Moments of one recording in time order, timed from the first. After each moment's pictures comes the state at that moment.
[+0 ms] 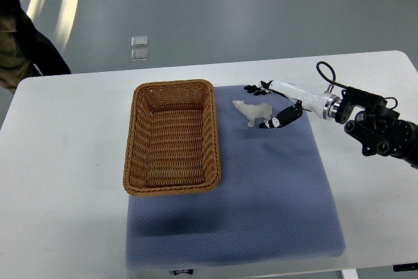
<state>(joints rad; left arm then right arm) -0.05 0.00 -0.16 -0.15 0.04 -0.01 0.06 0.86 -0.25 0.31 0.53 -1.18 0.15 0.58</state>
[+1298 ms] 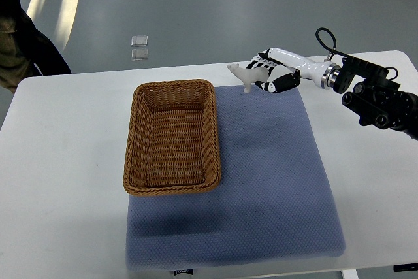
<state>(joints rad) -0.05 0.00 -0.16 -0.15 0.04 -0.01 0.06 1.02 -0.27 0.28 0.53 -1.16 0.09 0.54</state>
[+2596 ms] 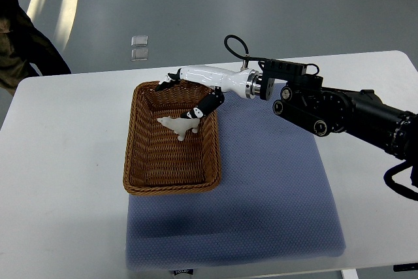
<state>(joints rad) -0.07 0.00 -0.16 -0.15 0.04 -0.01 0.06 1.11 -0.04 0.16 0.63 -1.24 0.09 0.58</state>
